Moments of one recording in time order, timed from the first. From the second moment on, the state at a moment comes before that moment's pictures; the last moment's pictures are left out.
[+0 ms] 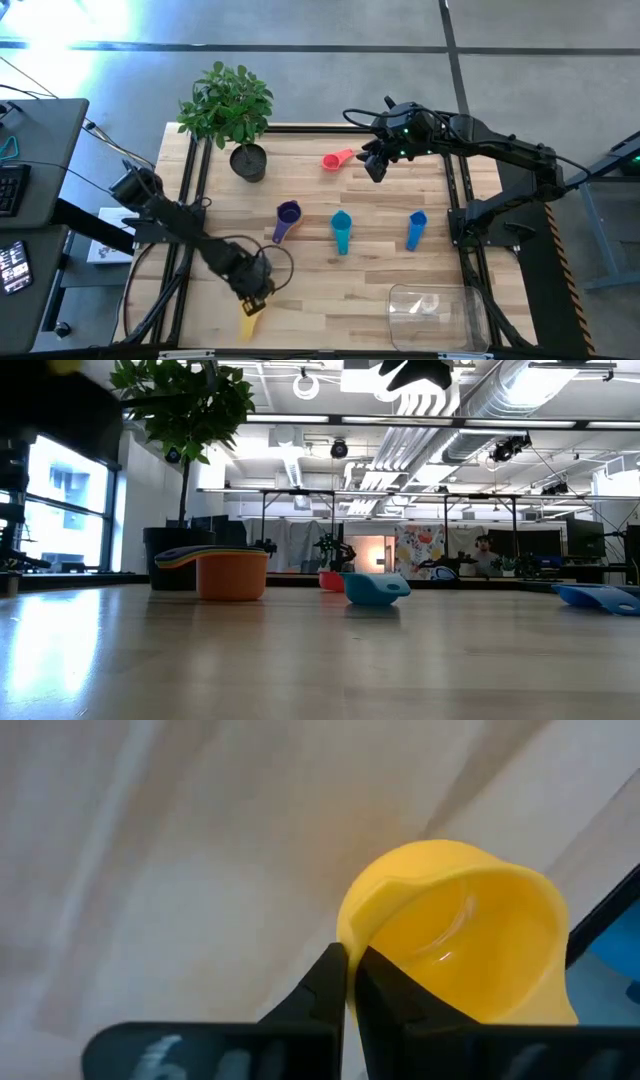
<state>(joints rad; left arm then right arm) -0.61 1.64 1.00 -0.74 0.19 -1.18 -0.22 1.38 1.59 -0.90 0.05 0.33</state>
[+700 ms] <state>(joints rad) -0.16 1.64 1.22 -1.07 0.09 -0.48 -0.22 1.38 1.59 -0.90 0.05 0.31</state>
